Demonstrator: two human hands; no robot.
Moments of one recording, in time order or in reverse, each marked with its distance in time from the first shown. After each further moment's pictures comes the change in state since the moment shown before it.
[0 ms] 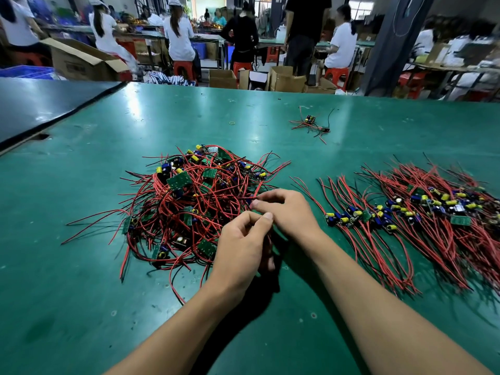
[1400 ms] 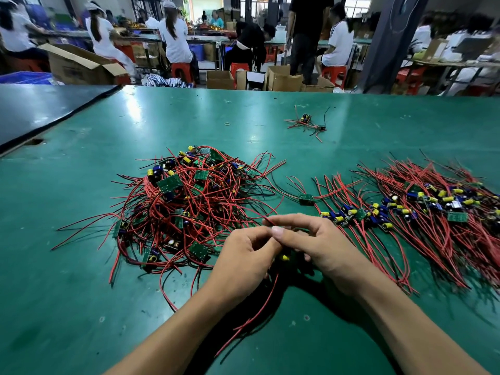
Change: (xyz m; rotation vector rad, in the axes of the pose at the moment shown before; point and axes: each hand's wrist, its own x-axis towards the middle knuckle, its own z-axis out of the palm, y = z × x) left_hand -0.011 0.006 0.002 0.297 -0.293 0.116; right_hand -0.062 0.026 -0.055 0.471 -0.342 -0.106
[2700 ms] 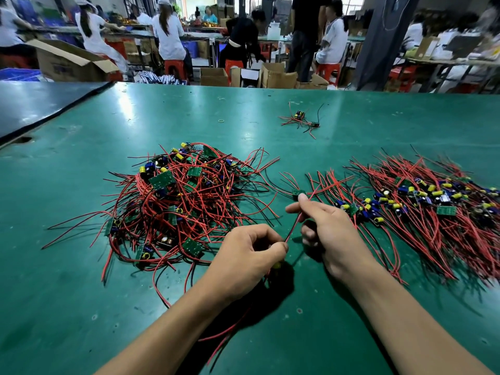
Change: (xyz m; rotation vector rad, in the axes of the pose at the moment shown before) left_hand 0.004 -0.010 0.000 0.149 -0.048 -0.051; right_hand 0.015 0.003 -0.008 0.145 0.430 0.126
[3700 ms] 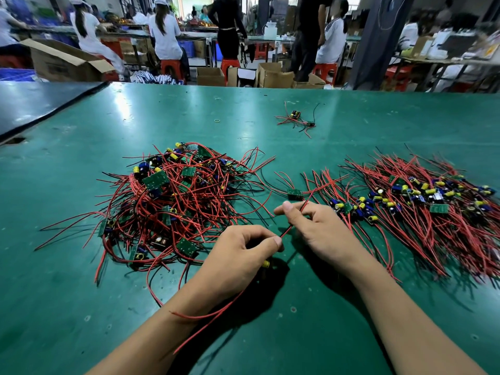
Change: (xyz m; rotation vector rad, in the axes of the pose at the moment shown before) left_hand -0.001 0.005 0.000 -0.031 -0.022 -0.035; right_hand 0.006 0.001 -0.018 -0.600 -0.139 -0.277
